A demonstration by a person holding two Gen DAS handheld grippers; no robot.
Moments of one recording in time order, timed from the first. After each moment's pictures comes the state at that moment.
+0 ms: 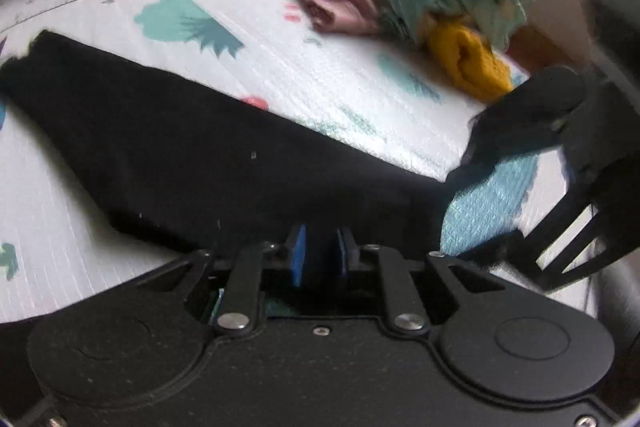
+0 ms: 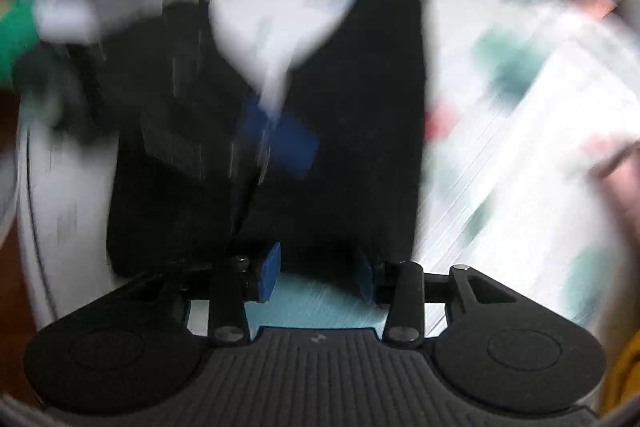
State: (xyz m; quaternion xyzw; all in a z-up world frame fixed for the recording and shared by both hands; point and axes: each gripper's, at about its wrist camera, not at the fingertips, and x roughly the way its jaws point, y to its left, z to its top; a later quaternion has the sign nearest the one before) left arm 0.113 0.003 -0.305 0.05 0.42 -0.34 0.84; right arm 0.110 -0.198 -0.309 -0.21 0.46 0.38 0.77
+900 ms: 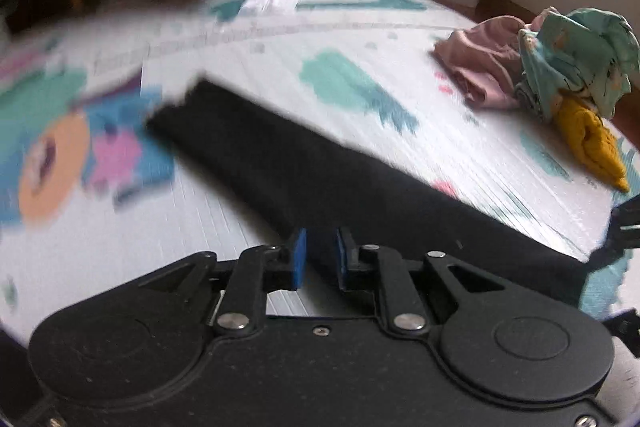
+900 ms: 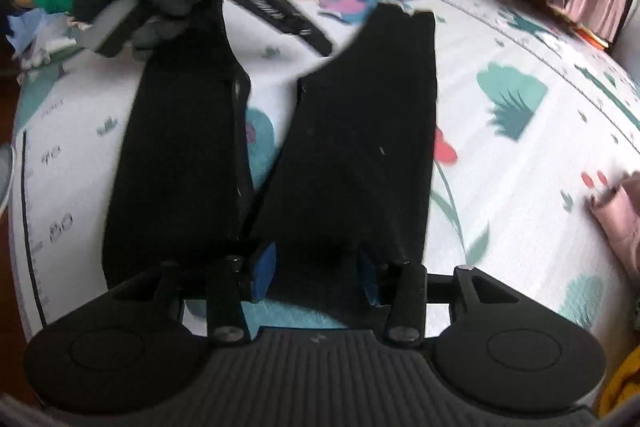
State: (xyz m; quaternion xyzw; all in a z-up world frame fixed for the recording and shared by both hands) left arm 0.184 0.086 -0.265 0.04 0.37 -0.21 0.91; right arm 0.092 -0.202 -0.296 -0.20 0.41 0.38 0.81
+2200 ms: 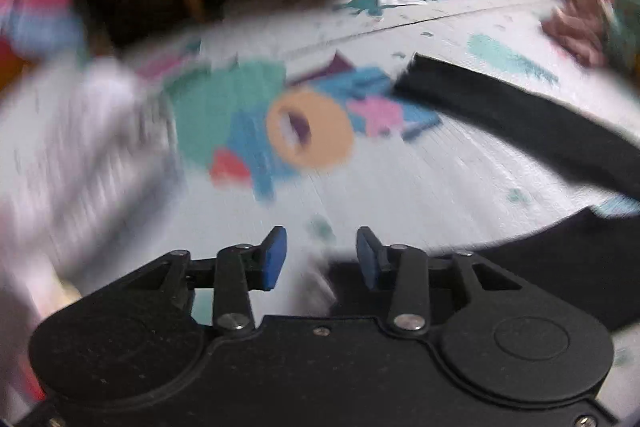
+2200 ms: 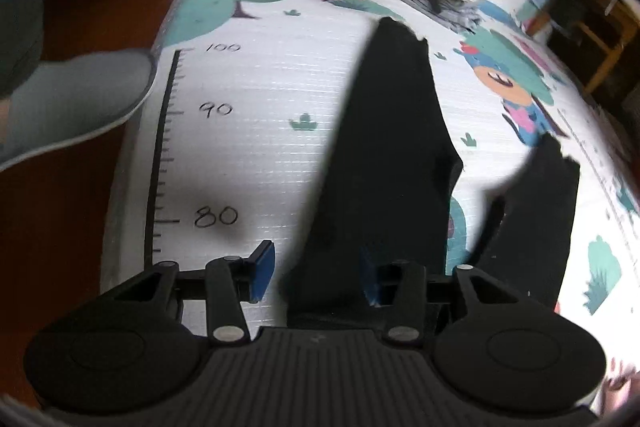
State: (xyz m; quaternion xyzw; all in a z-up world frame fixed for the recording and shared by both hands) left arm 0.115 0.303 -0.252 0.07 0.37 -0.09 0.92; right arm -0.005 -0.089 -0.304 -0.38 0.29 0.52 0.71
